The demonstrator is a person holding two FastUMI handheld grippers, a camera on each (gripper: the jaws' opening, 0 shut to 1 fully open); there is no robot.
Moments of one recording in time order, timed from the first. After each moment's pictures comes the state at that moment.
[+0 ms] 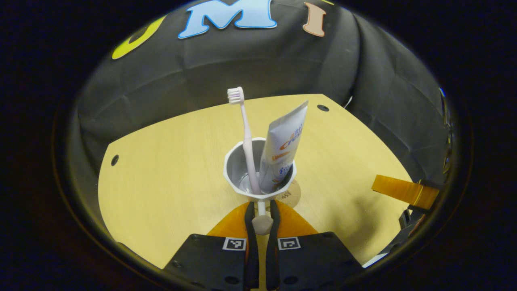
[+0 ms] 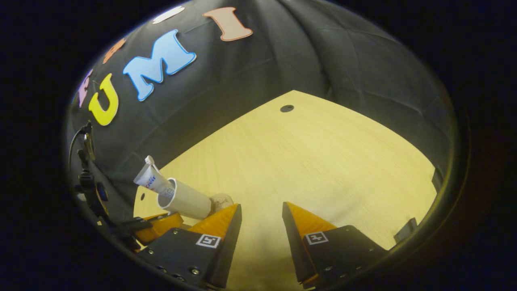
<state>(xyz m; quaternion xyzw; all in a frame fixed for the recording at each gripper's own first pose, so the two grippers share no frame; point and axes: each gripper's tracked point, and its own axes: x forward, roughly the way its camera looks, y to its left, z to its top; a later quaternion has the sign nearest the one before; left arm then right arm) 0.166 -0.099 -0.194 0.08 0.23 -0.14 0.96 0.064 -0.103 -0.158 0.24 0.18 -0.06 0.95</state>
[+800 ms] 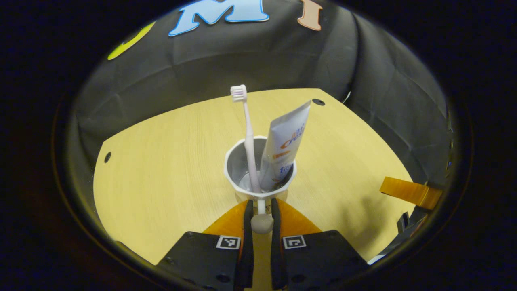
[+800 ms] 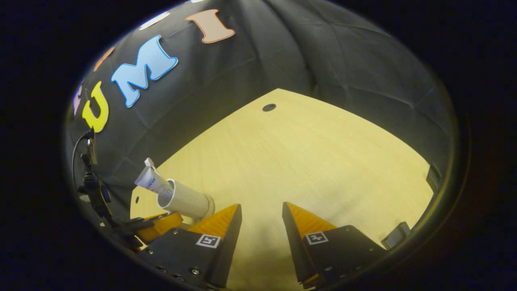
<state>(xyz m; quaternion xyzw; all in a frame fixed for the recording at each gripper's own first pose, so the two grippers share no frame) 0.184 -0.098 -0.212 0.08 0.24 -0.14 0.96 0.056 -0.133 -0.169 0.25 0.20 -0.08 0.94</state>
